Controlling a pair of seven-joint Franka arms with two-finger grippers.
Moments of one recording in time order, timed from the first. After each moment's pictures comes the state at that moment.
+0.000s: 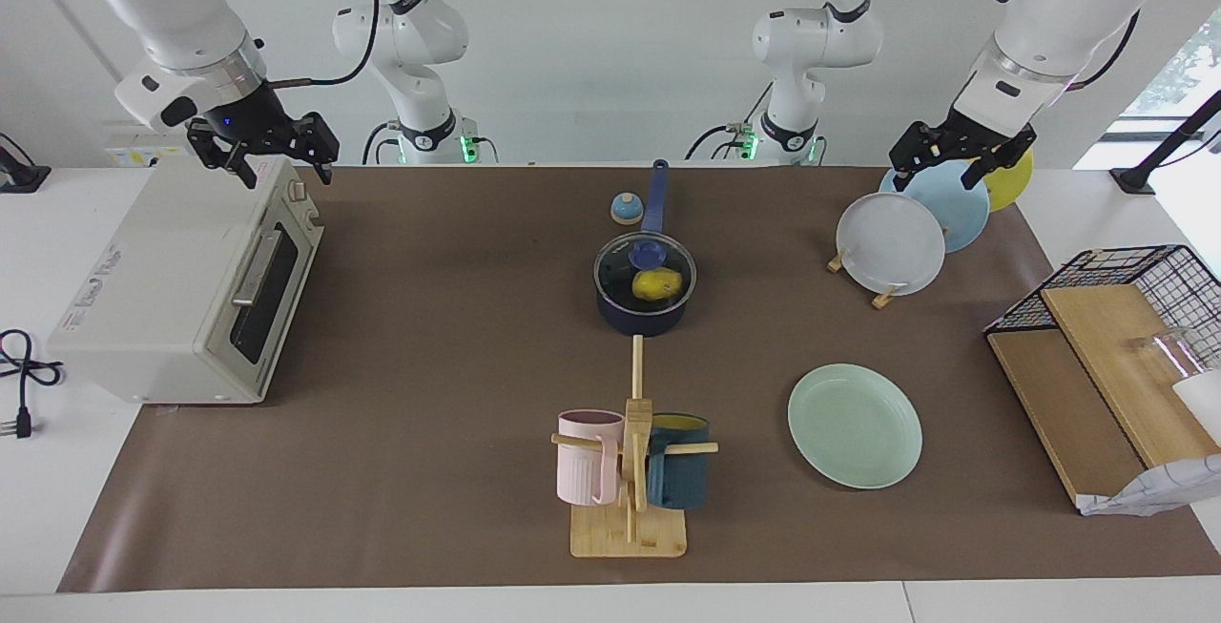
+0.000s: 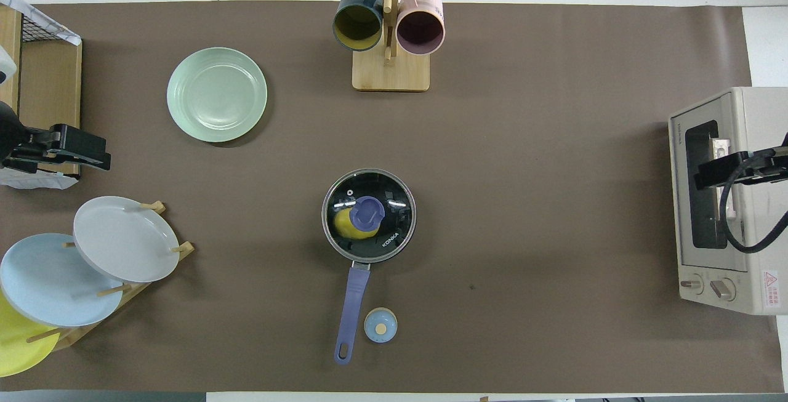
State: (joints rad) left arm -0.11 -0.01 0.00 -1.56 -0.01 1.47 -0.06; right arm 0.00 -0.08 -0.04 -1.68 -0.03 1.51 -0.11
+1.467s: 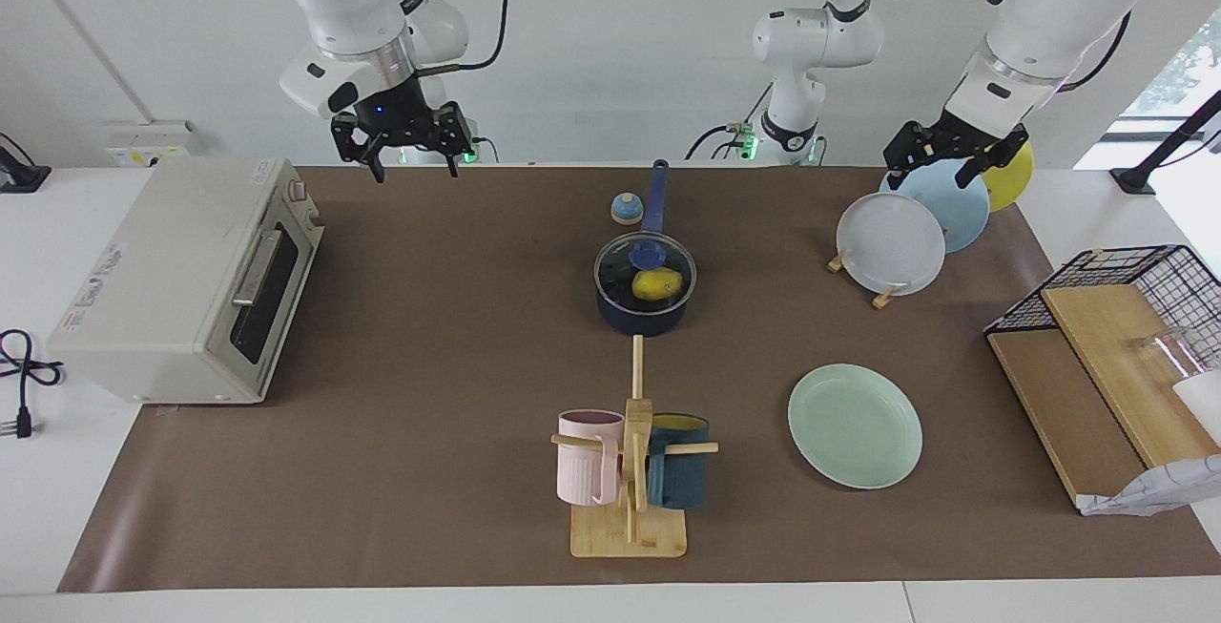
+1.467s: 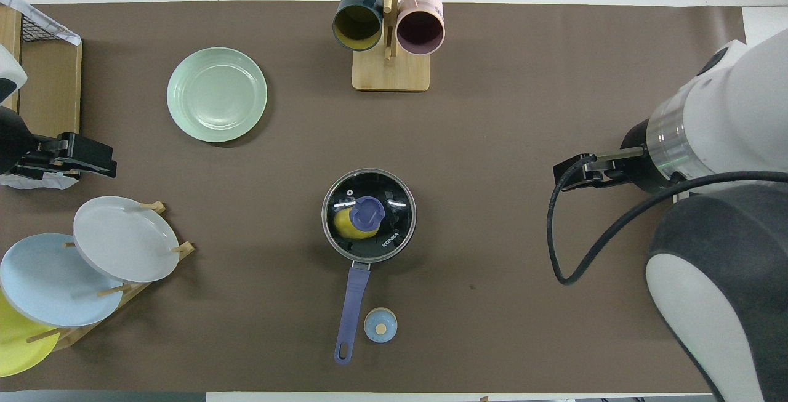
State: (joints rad) left arm -0.12 -0.03 -0.01 -1.59 -0.01 1.47 -0.06; right arm 0.08 -0.03 0.18 -1.60 0.04 1.52 0.20
